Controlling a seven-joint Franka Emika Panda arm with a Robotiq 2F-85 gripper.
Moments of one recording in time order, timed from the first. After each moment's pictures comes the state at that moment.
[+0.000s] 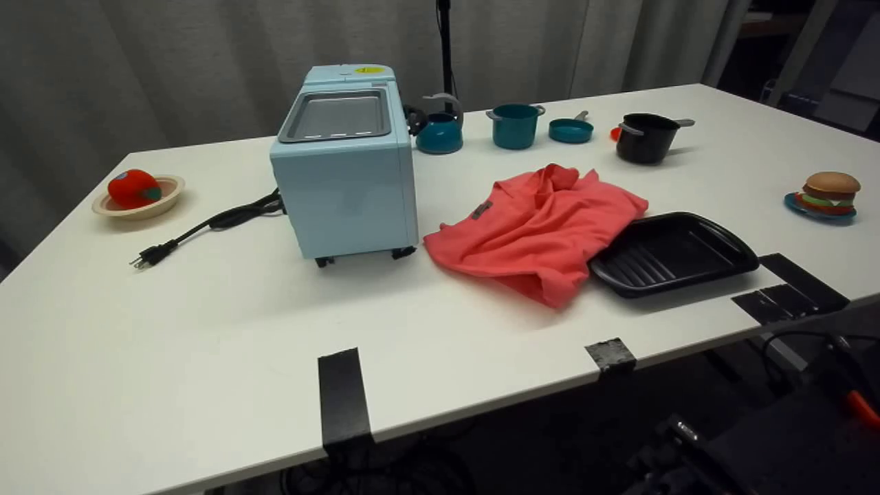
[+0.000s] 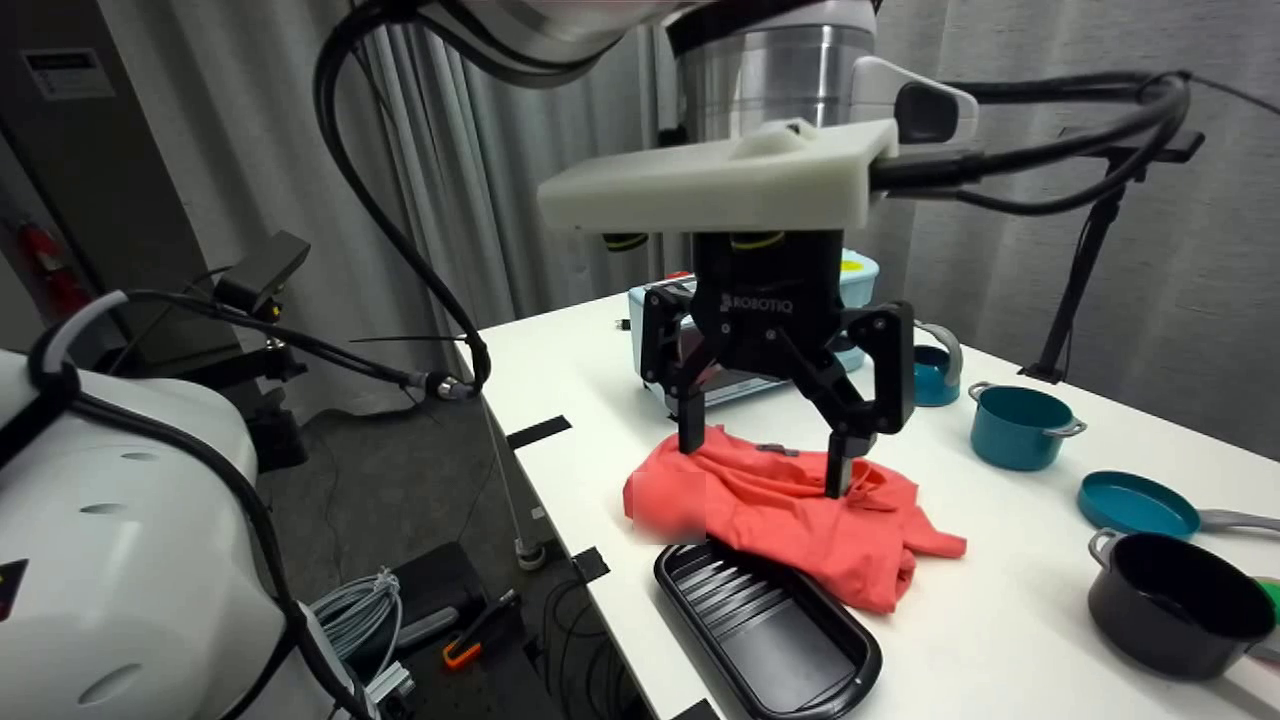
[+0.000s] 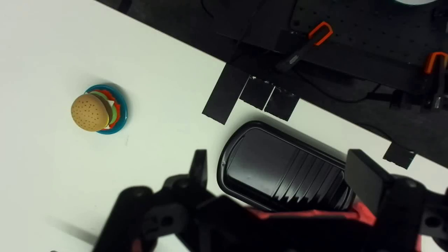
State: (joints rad) arm -0.11 -0.62 -0.25 -2.50 -0.32 1.81 -0.51
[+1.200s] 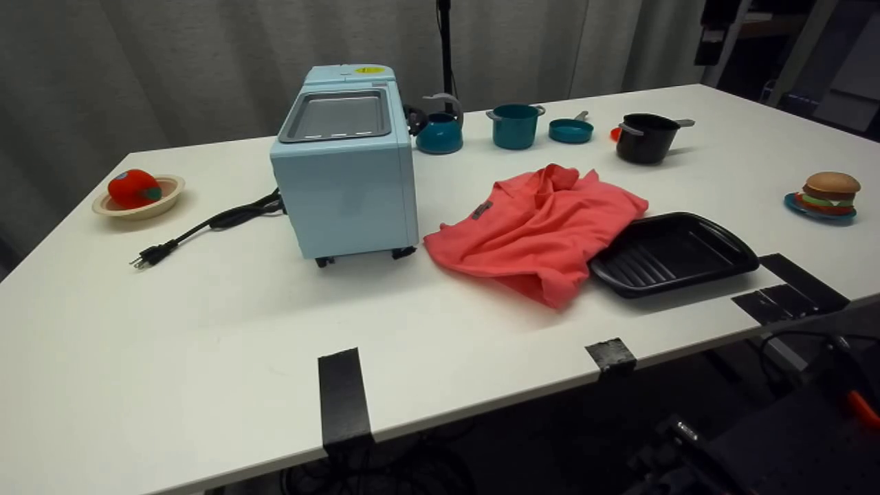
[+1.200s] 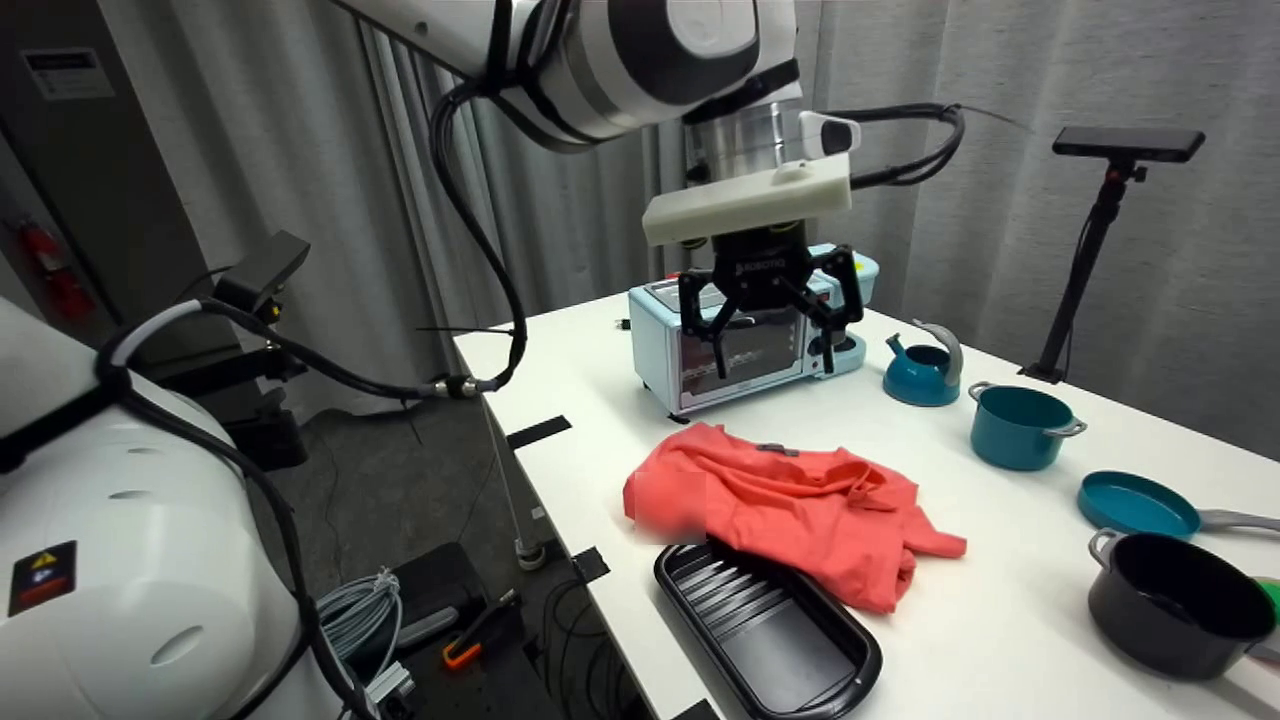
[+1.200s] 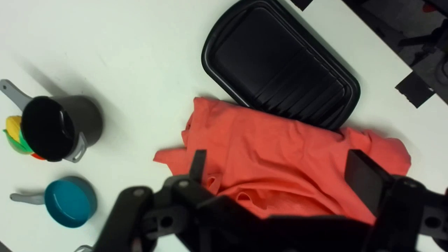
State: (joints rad) arm 0.05 -0.34 -0.10 -2.40 -0.27 2.10 -0.51
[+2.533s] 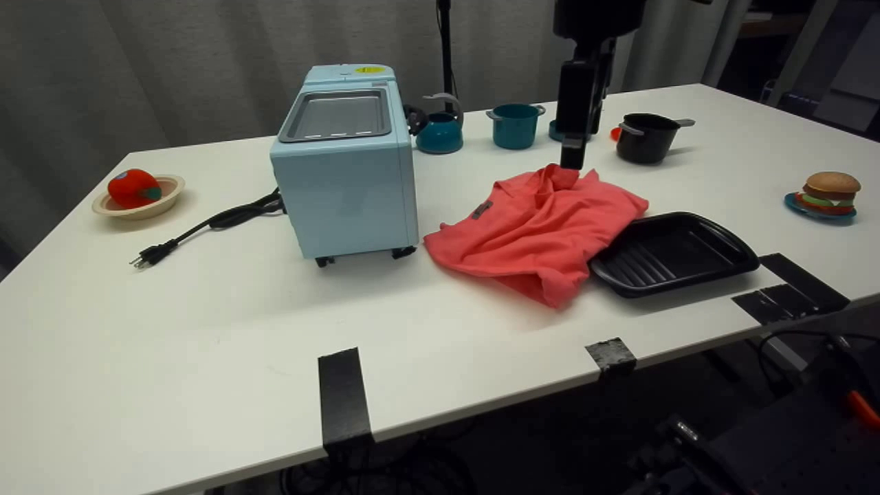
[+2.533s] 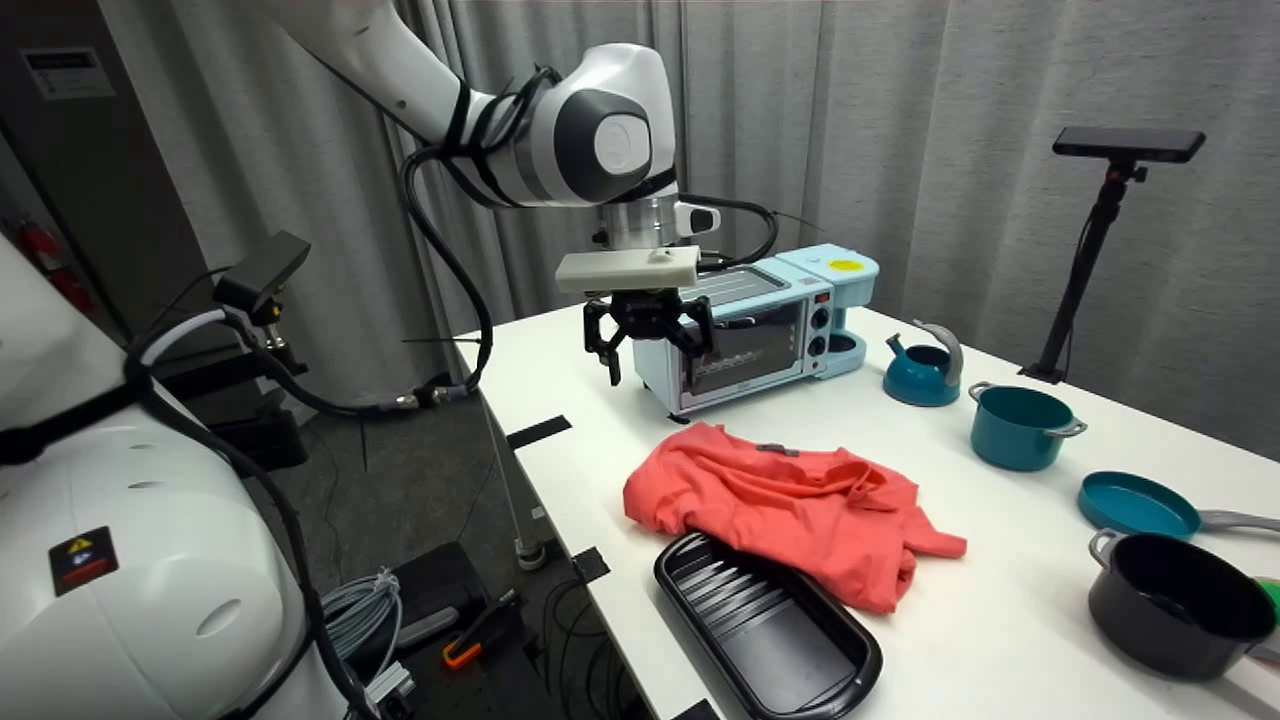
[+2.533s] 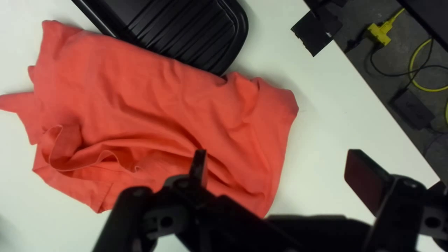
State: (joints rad) arm 0.17 -0.20 0.09 -2.45 -0.07 2.22 -0.39
